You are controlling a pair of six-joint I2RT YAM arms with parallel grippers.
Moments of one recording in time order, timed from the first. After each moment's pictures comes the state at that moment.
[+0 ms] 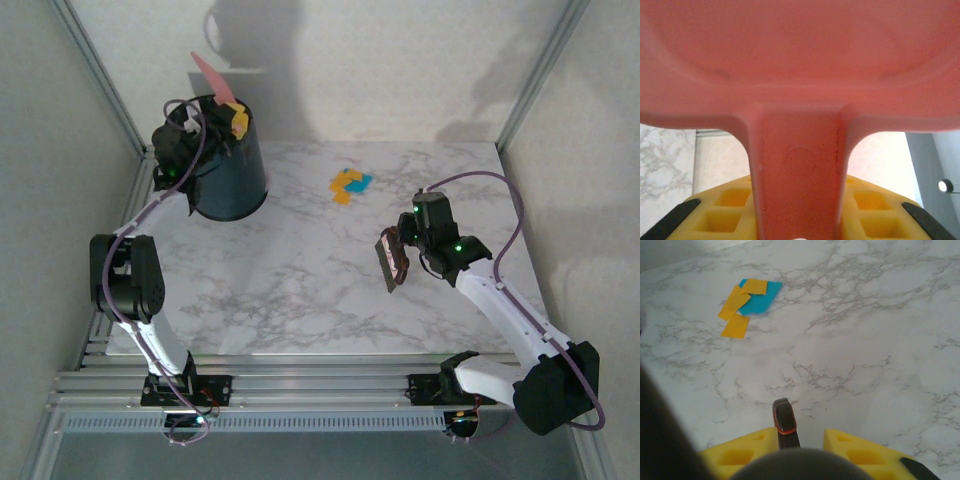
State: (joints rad) left arm 0.00 1.79 1.33 0.71 0.69 -1.71; right arm 0.43 1.15 0.95 -0.51 0.24 0.46
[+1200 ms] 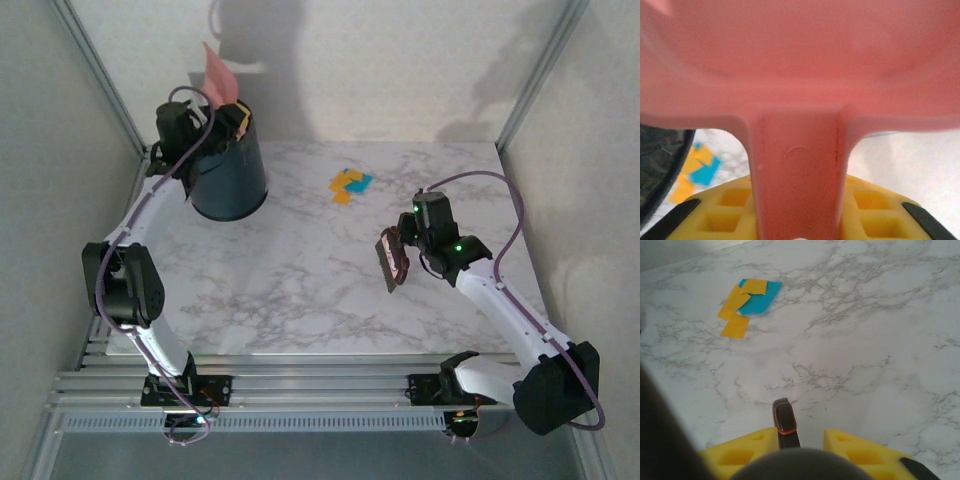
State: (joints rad) left arm -0.05 1.76 1.57 0.02 0.57 -1.10; right arm 0.43 1.15 0.95 -0.51 0.24 0.46
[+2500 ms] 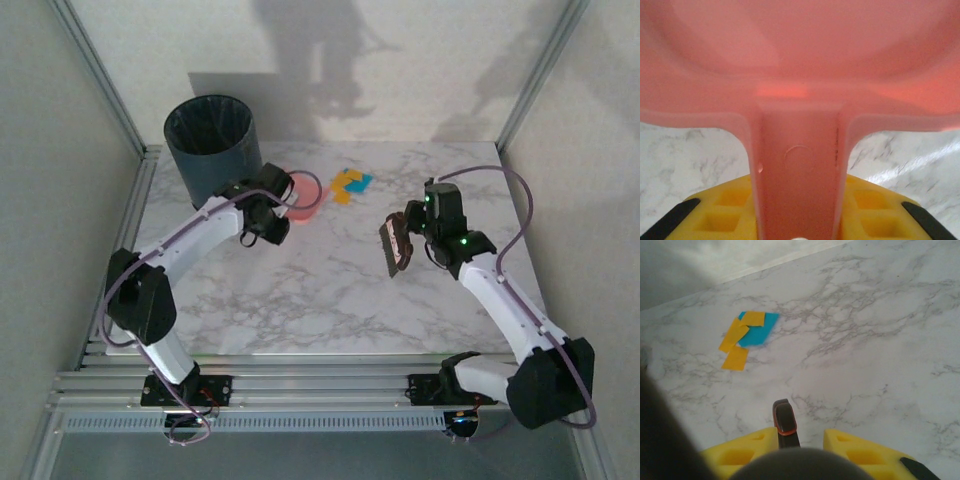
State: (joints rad) left arm -0.51 1.69 1.43 -0.94 -0.09 -0.02; right arm 0.33 1.21 0.98 -0.39 0.17 0.44
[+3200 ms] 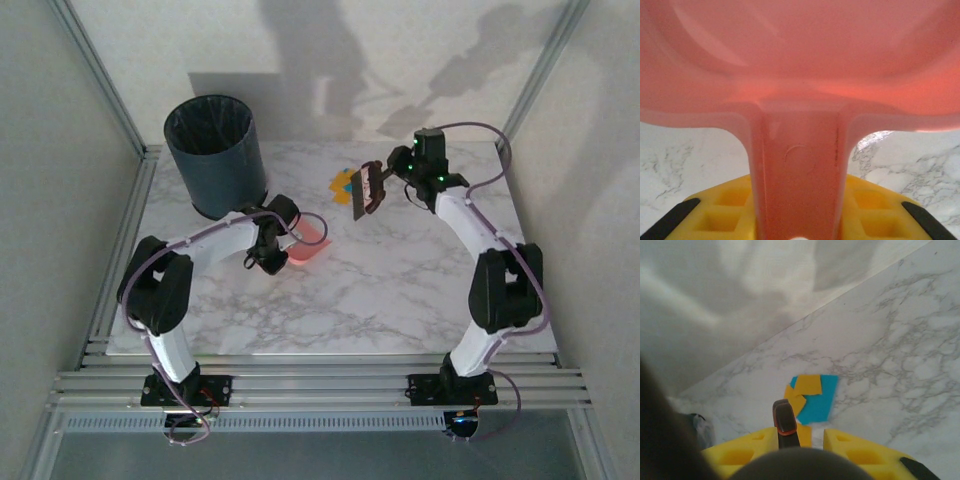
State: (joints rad) left arm -0.54 1.80 1.27 -0.90 -0.11 0.17; right arm 0.25 1.76 1.44 -0.22 -0.01 0.70
